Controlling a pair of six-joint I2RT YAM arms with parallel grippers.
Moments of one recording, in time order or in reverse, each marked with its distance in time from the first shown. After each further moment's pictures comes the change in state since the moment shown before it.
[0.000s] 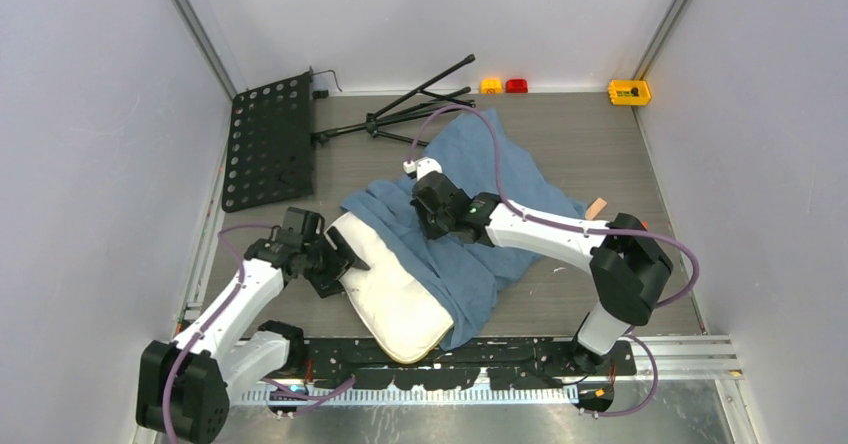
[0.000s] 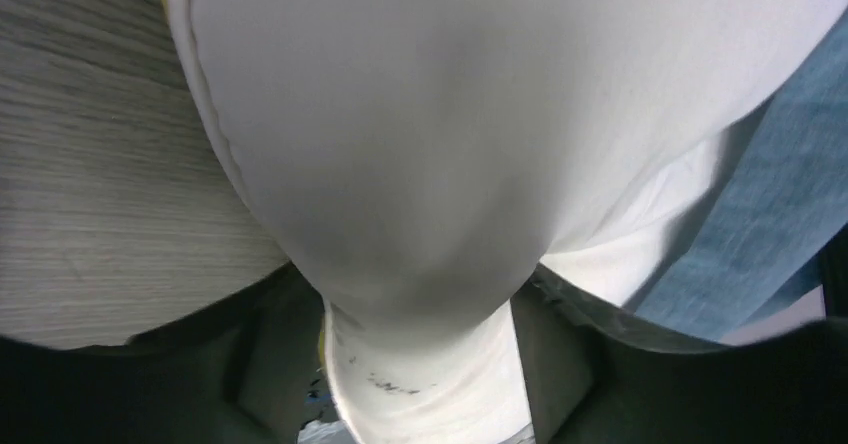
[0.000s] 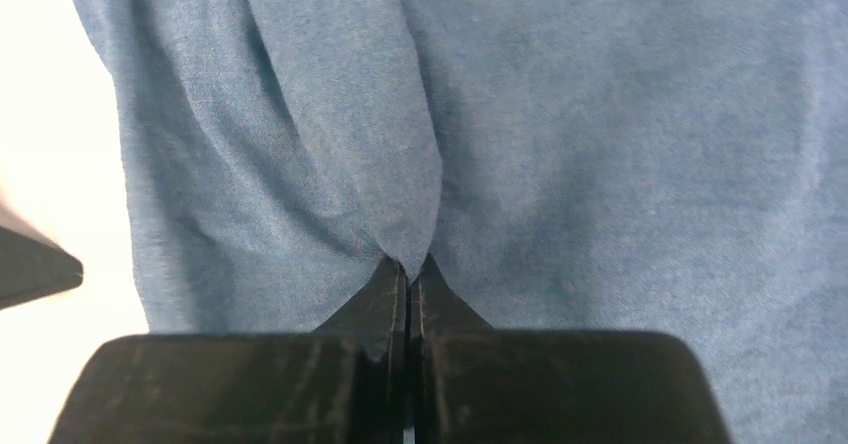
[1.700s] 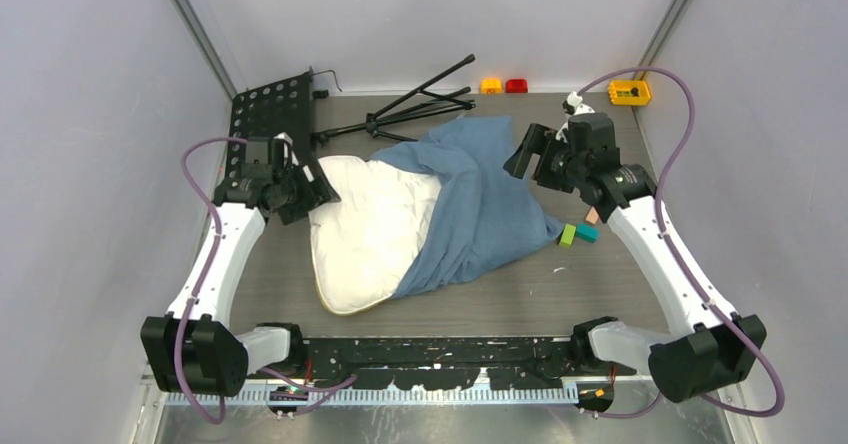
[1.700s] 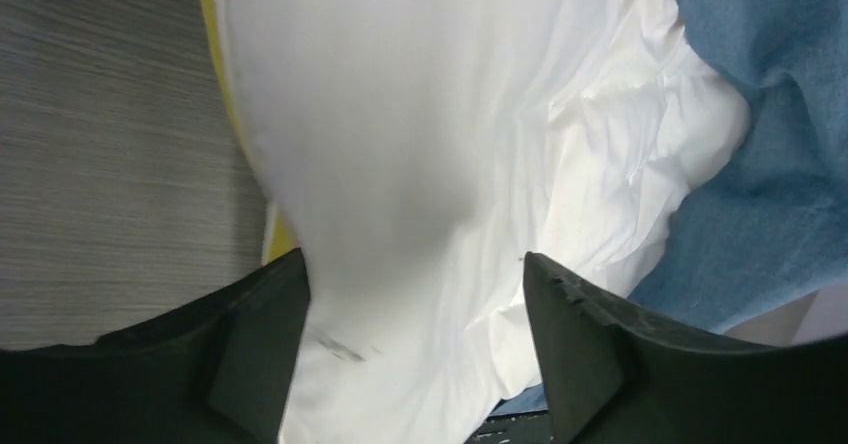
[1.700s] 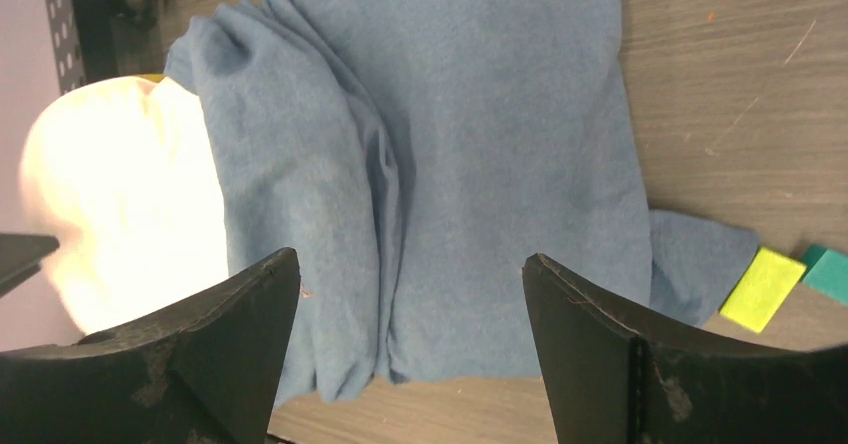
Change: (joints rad) left arm 0.191 0.231 0.508 -0.075 -0.081 0.453; right arm -0.659 -0.469 0.004 -0.281 -0.304 0.156
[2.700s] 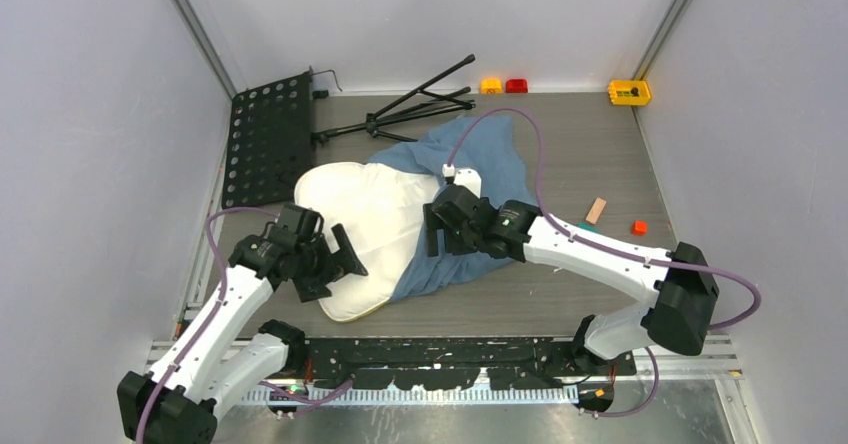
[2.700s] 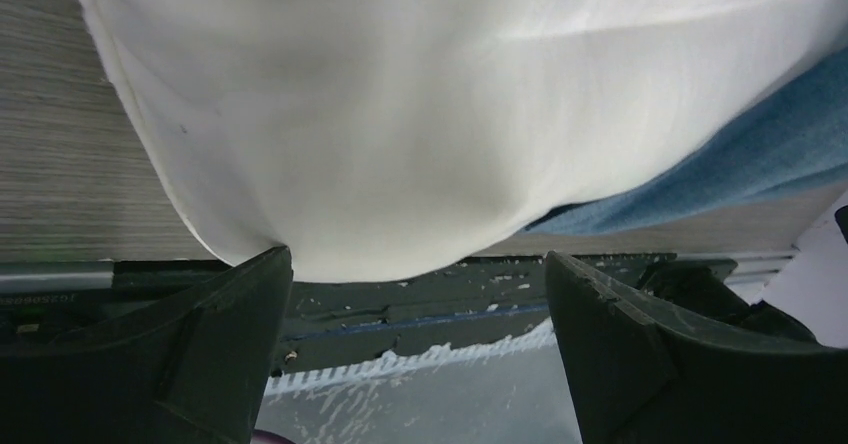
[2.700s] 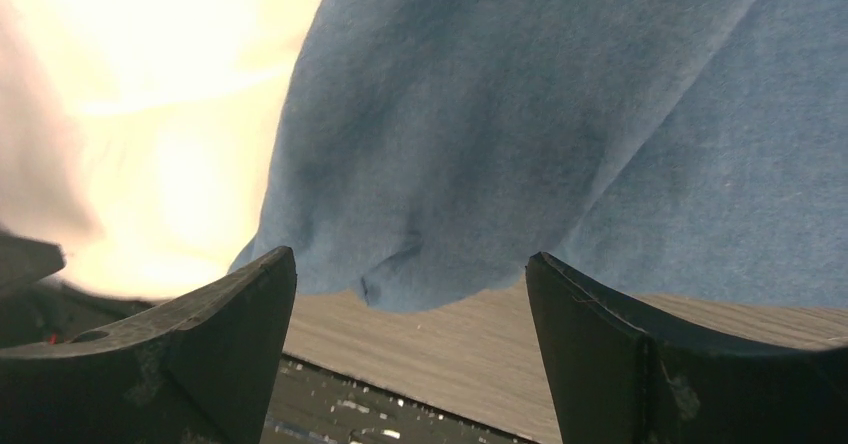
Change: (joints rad) left arm -0.288 -0.330 -0.338 -0.202 0.015 -0.296; right arm 0.714 0.199 -0.049 -0.058 0.369 0.217
